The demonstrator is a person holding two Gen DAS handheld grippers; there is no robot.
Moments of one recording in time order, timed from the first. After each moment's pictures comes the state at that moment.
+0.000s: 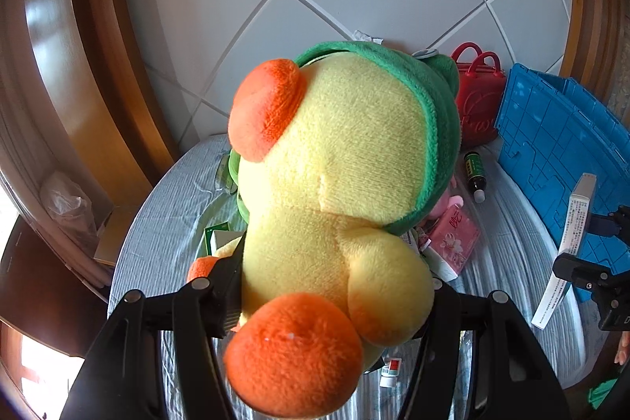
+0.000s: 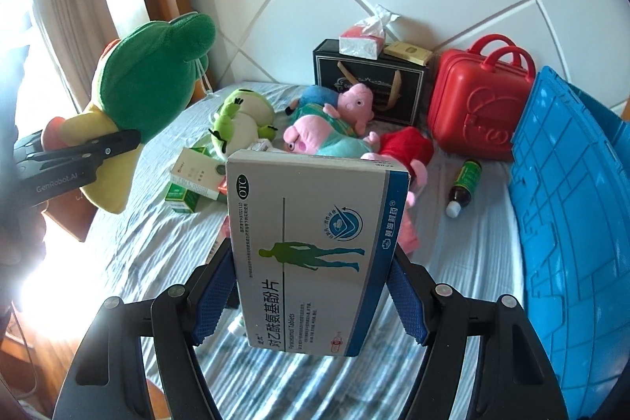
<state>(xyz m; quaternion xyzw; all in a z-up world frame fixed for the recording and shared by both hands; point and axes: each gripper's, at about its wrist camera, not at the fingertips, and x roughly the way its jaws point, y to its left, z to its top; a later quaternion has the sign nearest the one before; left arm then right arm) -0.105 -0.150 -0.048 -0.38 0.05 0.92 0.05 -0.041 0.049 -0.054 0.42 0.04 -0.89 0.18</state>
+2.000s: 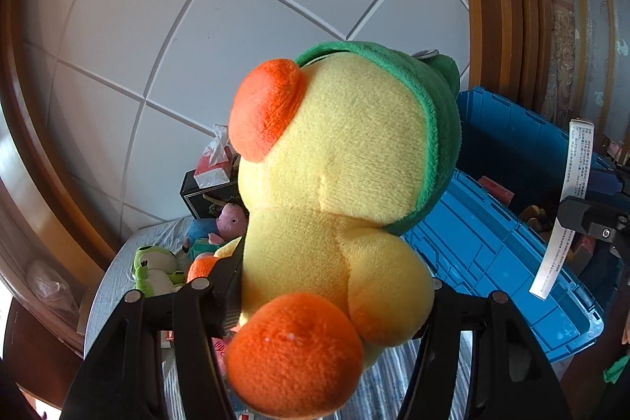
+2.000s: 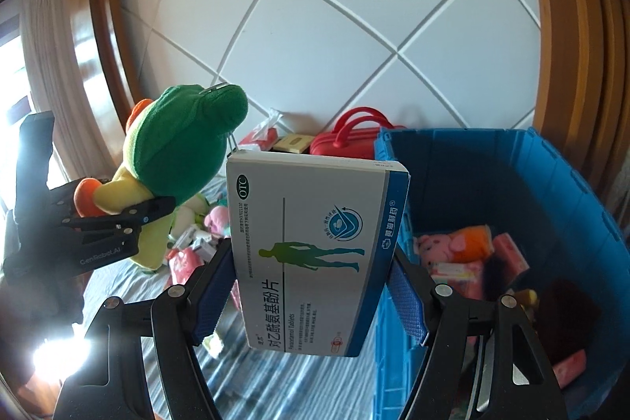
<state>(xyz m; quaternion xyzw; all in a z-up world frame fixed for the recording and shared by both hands) -0.065 0.153 0.046 -0.30 0.12 0.94 0.14 0.011 0.344 0.062 0.30 -0.04 -0.94 0.13</state>
